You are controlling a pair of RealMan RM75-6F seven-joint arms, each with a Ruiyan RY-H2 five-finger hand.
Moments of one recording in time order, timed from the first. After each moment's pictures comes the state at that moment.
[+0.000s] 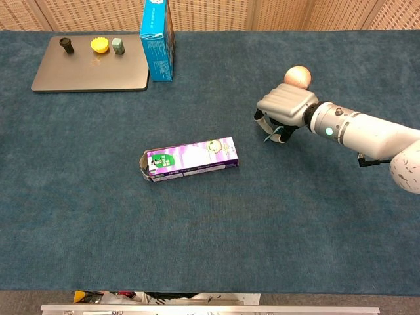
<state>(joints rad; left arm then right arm) -0.08 -1.12 -0.05 -1.57 1.40 1.43 0.01 0.83 -1.63 0.07 -1.15 -1.36 0.68 -0.33</state>
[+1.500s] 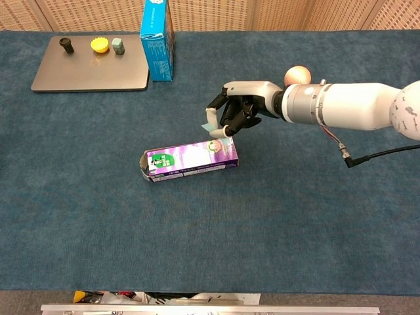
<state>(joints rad) -0.08 -1.11 -0.04 -1.61 1.41 1.43 0.04 0.91 -1.47 0.32 -1.51 -1.04 0.26 0.41</state>
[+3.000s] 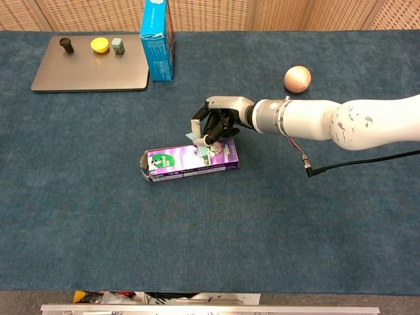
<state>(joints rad) -0.07 -1.12 -0.03 -1.54 1.42 1.40 -0.08 0.94 -1.72 0.37 -1.21 -1.12 0.20 0.43</state>
